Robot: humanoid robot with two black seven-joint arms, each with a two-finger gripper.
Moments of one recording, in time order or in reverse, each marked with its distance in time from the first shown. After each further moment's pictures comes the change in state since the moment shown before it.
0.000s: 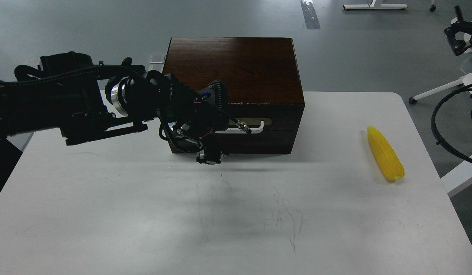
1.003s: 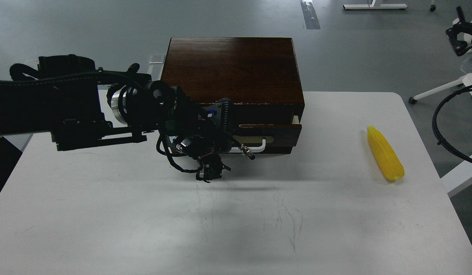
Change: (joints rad) left arm -0.064 0.026 0.039 -0.176 -0.003 0.000 -0.072; right arm 0.000 0.000 0.000 -0.009 -0.002 0.000 0.000
